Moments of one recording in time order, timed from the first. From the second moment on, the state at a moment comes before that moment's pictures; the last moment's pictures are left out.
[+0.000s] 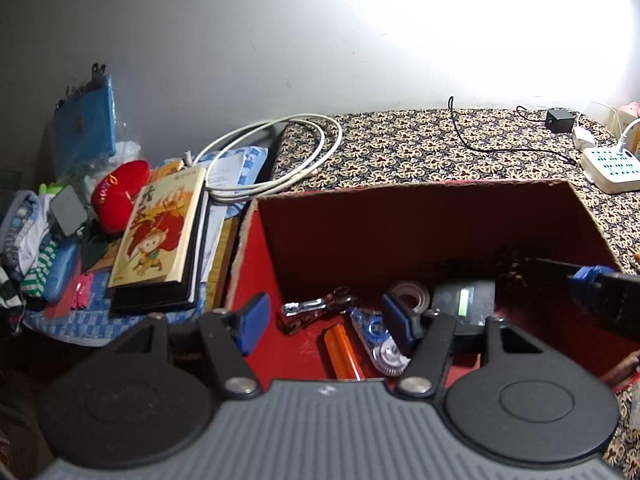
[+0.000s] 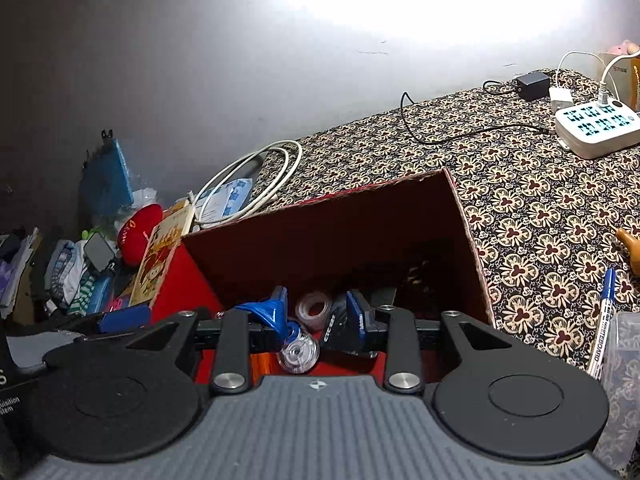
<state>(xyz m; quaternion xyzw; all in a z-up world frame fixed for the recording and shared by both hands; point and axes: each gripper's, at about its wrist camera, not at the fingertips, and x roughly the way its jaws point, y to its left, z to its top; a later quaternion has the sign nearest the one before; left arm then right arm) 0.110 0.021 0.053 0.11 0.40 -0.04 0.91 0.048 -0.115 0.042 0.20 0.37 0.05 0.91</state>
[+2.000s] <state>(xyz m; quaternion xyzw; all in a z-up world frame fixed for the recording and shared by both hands) 0.073 0.019 0.073 0.13 0.46 -0.04 0.88 0.027 -0.113 0.063 0.16 0.42 0.03 0.89</state>
